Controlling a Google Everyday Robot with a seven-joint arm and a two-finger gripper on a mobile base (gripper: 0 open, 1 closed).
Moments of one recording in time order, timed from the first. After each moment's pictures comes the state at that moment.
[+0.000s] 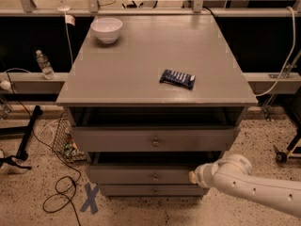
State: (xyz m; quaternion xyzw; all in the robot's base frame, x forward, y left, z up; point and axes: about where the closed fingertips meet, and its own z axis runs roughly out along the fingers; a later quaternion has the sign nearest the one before) arm 0.524 -0.184 0.418 -0.96 -0.11 -0.22 0.11
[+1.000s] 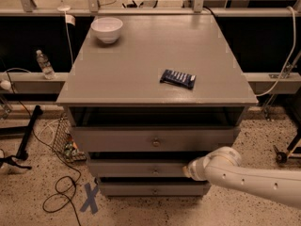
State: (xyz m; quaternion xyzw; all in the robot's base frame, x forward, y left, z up) arm 0.553 -0.166 0.416 -0.95 -0.17 -0.24 0.10
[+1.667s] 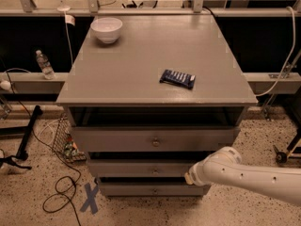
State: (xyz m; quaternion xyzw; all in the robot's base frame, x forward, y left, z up) arm 0.524 -0.168 0.401 -0.96 -0.19 -0.16 0.09
